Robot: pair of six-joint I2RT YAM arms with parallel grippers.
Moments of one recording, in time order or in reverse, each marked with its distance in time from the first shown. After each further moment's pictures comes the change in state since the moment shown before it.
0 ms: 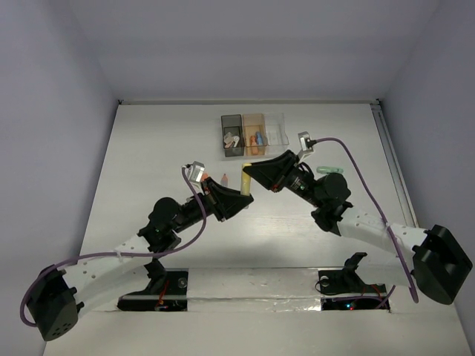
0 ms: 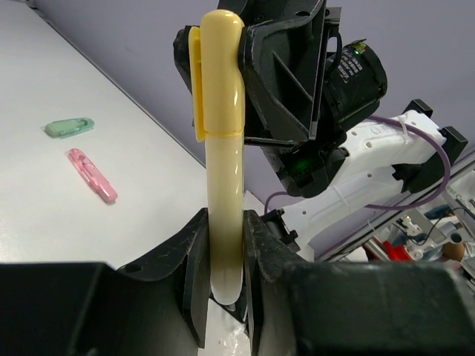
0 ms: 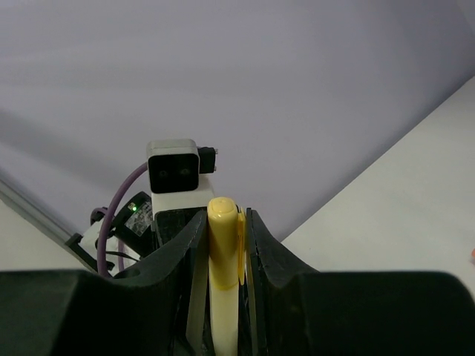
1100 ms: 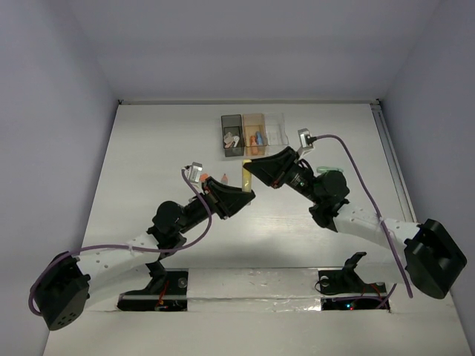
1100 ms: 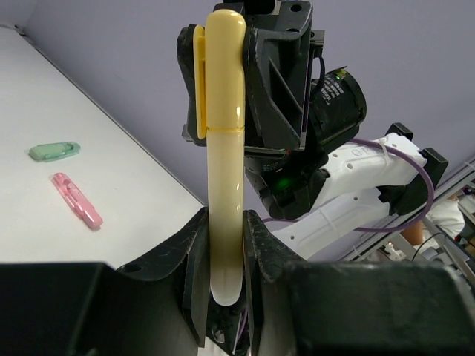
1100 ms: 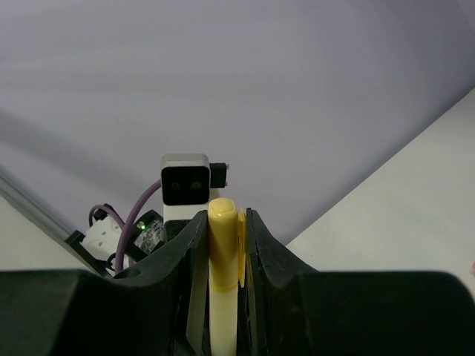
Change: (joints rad) left arm -0.011 0.116 -0.059 0.265 -0.048 -0.075; right arm -0.035 0.056 0.014 0.097 -0.029 0.036
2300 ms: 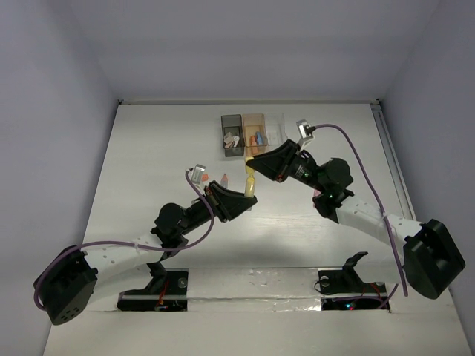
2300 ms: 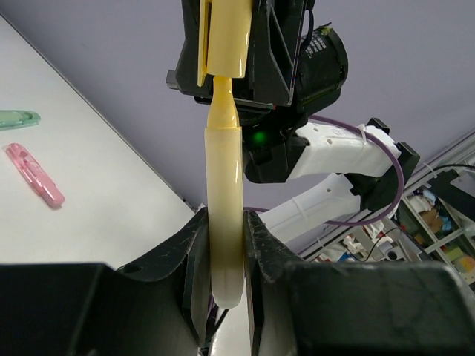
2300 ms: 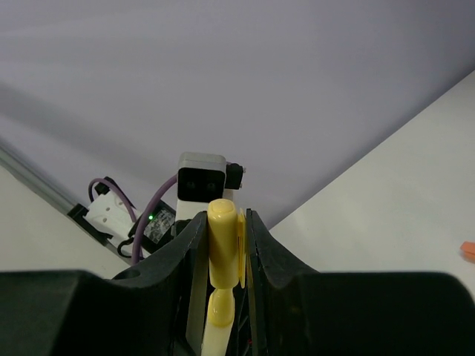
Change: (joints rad) left arm -0.008 0.058 -0.040 0.096 0.047 -0.126; right arm -0.110 0.014 0.068 -0.083 -0.168 0.037
